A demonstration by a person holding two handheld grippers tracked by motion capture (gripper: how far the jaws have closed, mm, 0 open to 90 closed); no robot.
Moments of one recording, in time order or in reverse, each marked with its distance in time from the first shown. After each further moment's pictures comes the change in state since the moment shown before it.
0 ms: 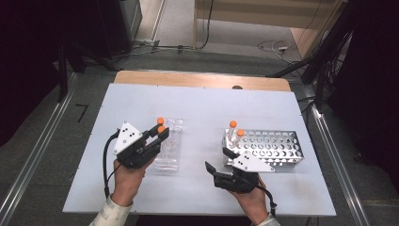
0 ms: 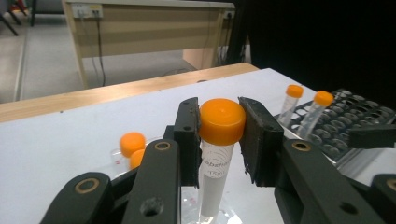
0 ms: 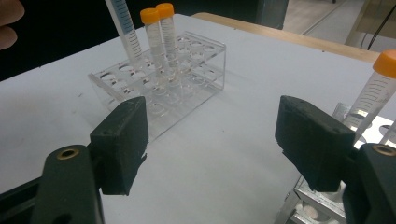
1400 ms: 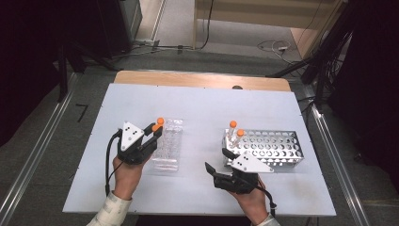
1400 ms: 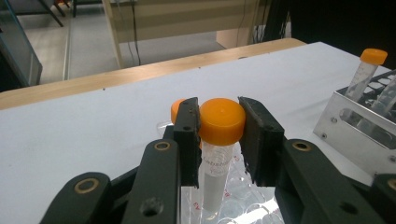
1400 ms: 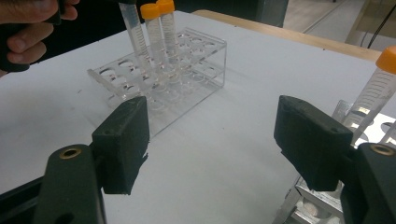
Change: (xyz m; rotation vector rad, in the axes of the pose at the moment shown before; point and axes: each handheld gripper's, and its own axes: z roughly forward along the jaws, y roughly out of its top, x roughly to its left) left arm 0.016 -0.023 0.020 0.073 0.136 0.050; right arm 0.001 -0.002 0.001 0.008 -0.002 -0.007
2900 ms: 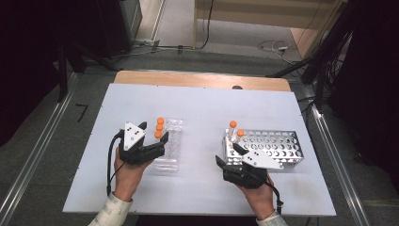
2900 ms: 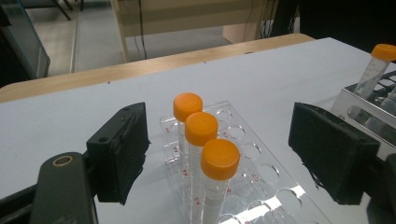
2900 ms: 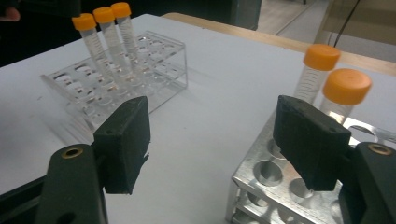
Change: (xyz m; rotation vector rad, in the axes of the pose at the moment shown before) left arm -0.003 0.001 0.000 0.014 0.030 -0.011; right arm -0.025 -0.001 -0.007 -0.010 -0.093 0.018
